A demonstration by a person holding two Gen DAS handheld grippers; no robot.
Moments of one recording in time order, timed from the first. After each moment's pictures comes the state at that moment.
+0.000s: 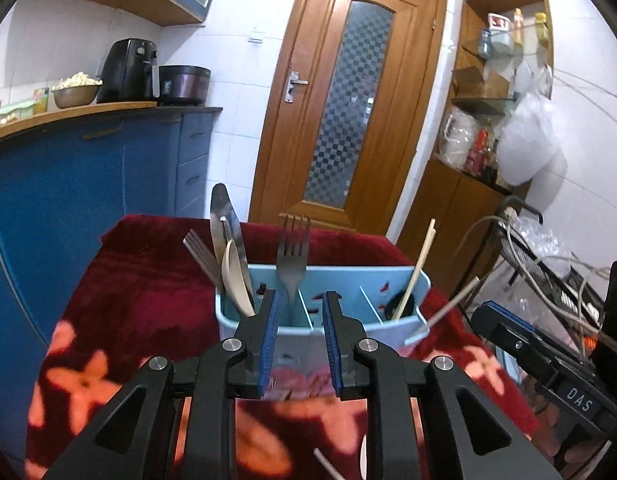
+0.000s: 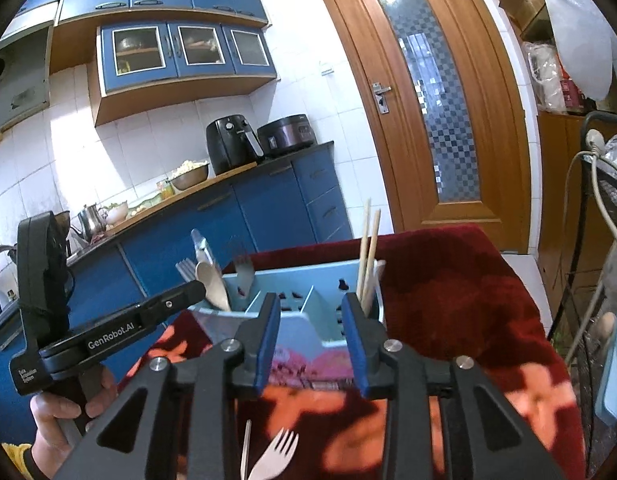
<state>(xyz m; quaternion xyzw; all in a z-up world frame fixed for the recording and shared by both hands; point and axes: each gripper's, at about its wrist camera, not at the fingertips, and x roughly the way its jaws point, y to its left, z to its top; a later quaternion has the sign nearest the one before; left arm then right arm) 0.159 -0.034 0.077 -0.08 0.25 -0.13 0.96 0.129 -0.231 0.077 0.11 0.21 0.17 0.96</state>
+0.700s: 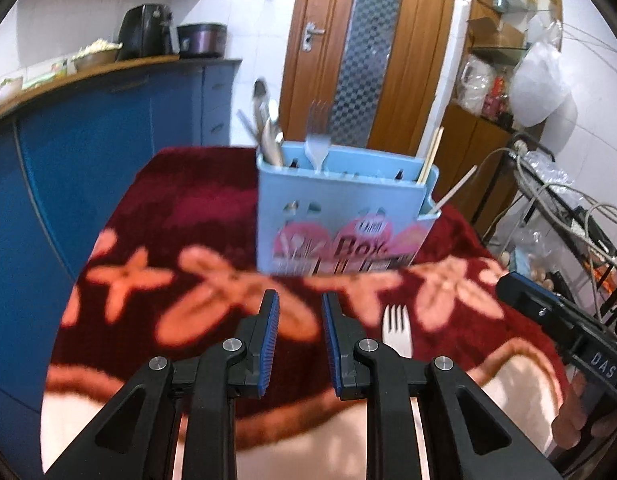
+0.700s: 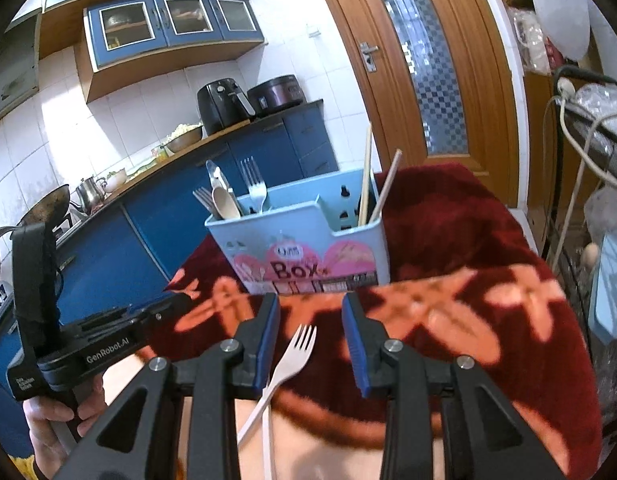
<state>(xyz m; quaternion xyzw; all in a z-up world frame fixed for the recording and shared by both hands) 0.091 -0.019 0.039 -0.05 0.34 -0.09 0.93 0.073 -0.225 0.048 0.12 0.29 0.16 0.94</state>
